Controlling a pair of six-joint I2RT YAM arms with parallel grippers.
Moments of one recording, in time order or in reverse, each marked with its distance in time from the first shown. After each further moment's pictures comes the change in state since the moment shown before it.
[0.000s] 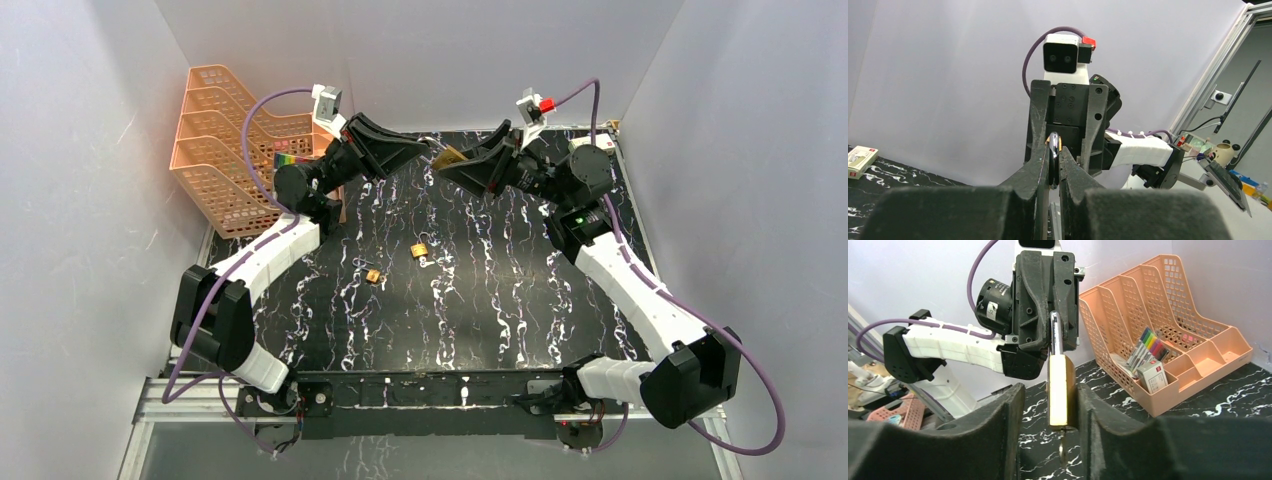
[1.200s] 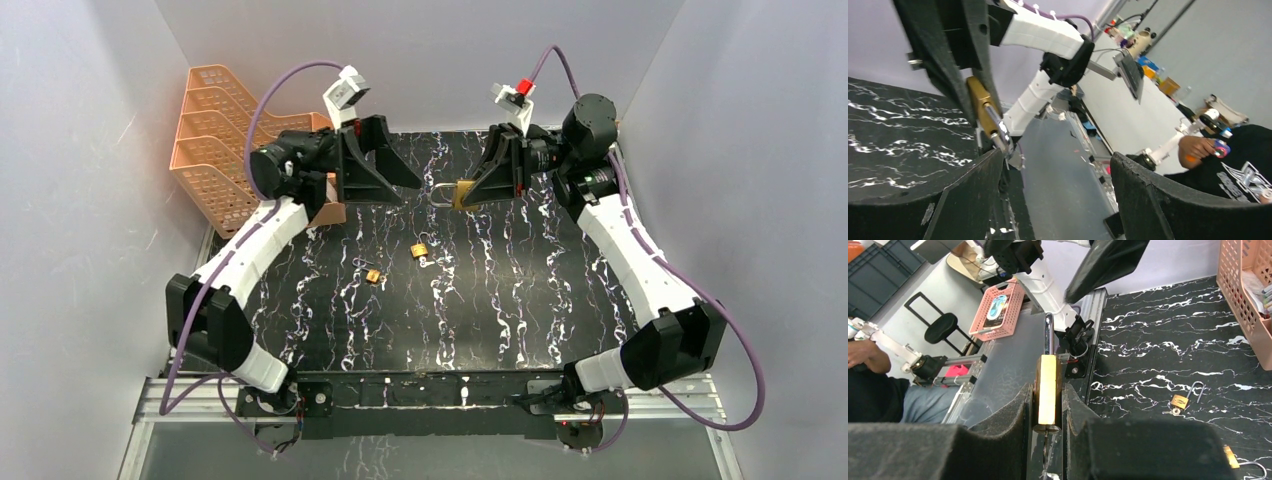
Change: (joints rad) left arm 0.063 -0.016 0.231 0.011 0.608 -0.497; right arm -0.121 0.164 0.292 -0.261 -0.728 0.043
